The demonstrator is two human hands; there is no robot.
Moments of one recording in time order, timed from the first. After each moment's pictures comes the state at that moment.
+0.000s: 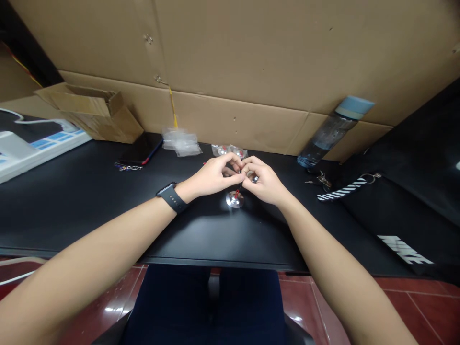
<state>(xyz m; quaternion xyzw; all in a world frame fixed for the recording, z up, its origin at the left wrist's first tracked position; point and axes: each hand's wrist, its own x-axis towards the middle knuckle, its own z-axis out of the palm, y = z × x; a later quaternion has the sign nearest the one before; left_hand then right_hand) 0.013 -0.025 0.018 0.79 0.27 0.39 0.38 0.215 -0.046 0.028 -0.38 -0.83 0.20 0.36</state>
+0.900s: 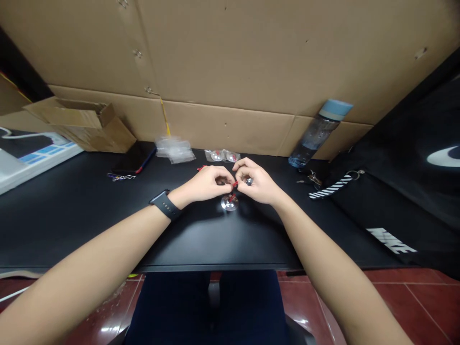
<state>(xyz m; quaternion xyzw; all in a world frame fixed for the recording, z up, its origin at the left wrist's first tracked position) 0.011 -0.019 0.016 0.85 0.30 0.30 0.31 0.220 -0.045 0.031 -0.36 -0.85 0.18 0.34</state>
